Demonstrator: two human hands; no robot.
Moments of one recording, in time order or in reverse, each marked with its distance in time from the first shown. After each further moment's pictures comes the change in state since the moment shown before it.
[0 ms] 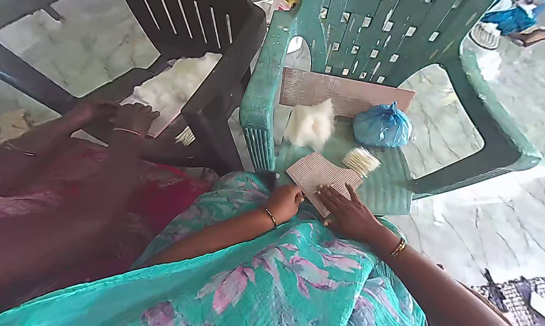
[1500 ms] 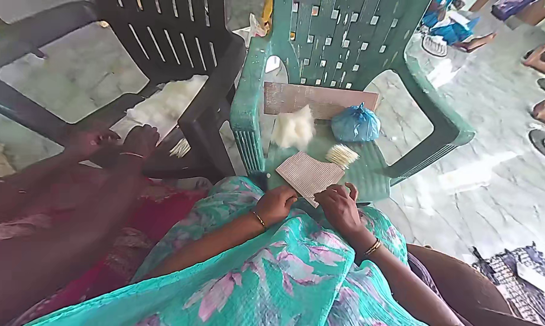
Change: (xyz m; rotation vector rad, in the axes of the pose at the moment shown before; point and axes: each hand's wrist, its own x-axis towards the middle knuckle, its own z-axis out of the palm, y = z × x) left_hand -0.019 -0.022 0.020 0.075 0.205 0.404; right_hand -0.010 -0.033 0.032 -0.038 0.878 0.164
